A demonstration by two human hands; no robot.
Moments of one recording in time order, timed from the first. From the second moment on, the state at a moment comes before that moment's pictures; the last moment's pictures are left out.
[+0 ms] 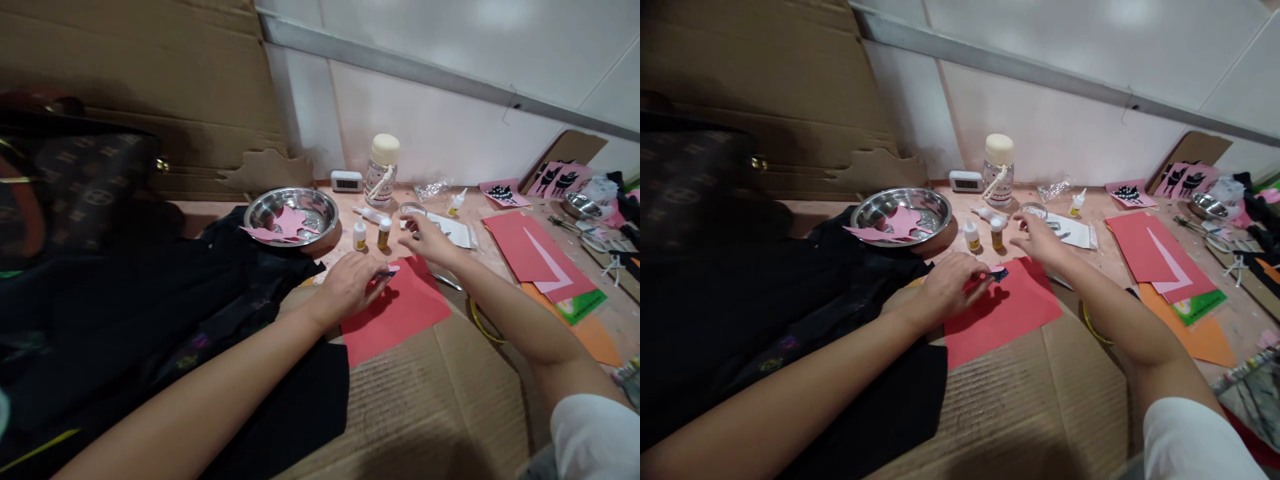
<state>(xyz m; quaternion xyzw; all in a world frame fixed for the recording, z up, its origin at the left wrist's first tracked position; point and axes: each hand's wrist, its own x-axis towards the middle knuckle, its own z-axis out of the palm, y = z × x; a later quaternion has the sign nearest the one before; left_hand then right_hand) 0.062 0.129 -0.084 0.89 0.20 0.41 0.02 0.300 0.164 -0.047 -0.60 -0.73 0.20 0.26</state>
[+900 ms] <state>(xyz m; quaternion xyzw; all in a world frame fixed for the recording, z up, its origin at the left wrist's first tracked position) 0.061 0.129 -0.087 0.89 0.21 0.41 0.01 0.278 0.163 -0.022 -0.52 -0.72 0.18 0.43</state>
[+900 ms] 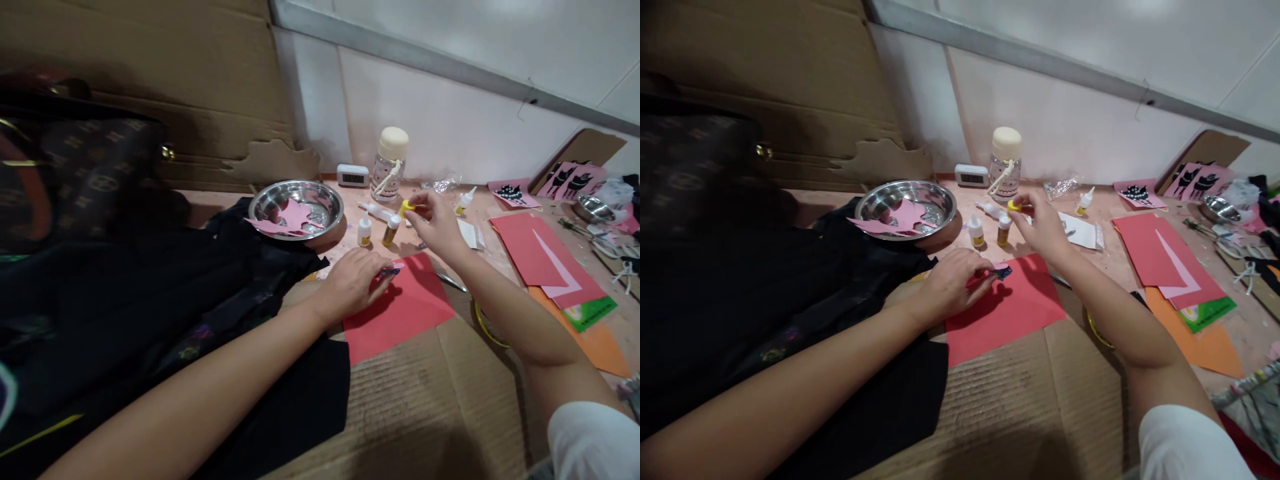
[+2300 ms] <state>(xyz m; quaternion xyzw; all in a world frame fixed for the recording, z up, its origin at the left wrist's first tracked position) 0.064 0.125 -0.081 0.87 0.22 0.41 0.16 0.272 0.170 -0.051 -0.48 -0.84 -0.06 0.26</state>
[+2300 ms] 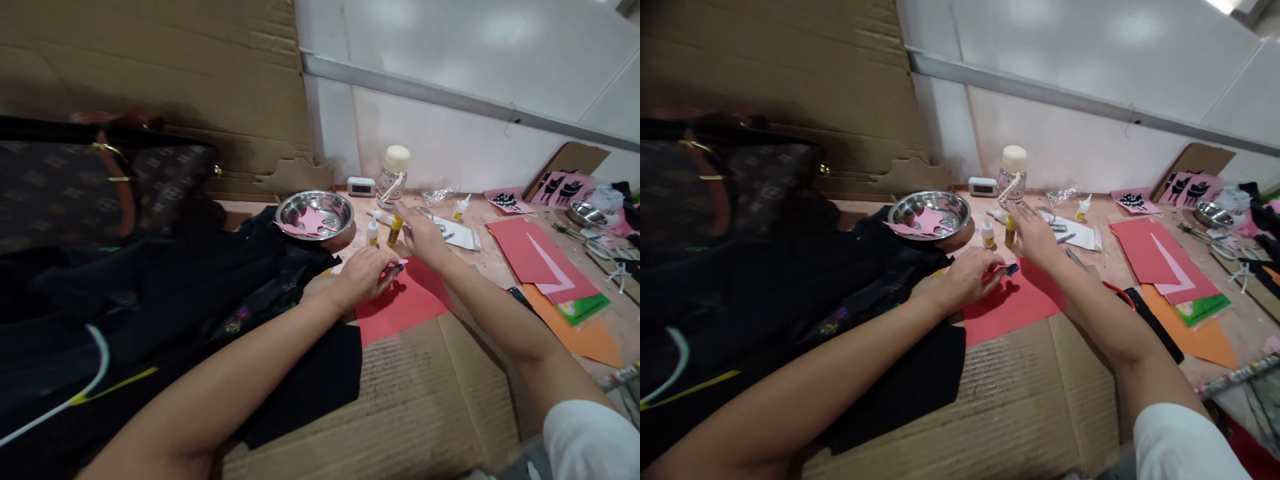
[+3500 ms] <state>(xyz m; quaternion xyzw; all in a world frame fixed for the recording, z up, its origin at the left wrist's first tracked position) 0.094 0.038 -0.054 0.49 0.32 0.41 0.70 0.273 0.000 -0.046 -0.54 -0.57 0.41 0.47</state>
